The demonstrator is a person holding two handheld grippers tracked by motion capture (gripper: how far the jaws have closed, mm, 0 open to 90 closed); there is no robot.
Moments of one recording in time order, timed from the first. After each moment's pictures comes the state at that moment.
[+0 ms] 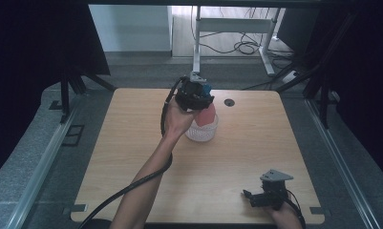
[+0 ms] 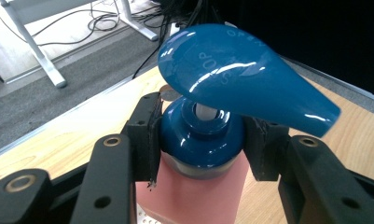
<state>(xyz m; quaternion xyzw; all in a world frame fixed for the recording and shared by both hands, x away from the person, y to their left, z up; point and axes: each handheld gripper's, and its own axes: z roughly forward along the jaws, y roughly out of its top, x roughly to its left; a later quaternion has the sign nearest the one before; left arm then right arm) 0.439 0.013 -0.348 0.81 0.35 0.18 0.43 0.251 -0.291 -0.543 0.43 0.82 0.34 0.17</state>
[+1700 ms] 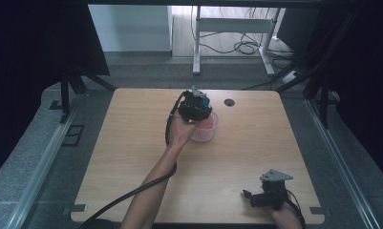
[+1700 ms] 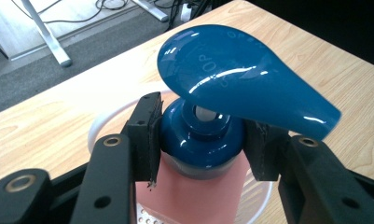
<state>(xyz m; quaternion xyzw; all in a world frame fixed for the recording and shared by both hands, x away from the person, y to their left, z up) 0.452 0.006 -0.414 0.81 0.38 0.18 0.40 0.251 -0.291 -0.543 0.42 0.82 0.34 0.17</state>
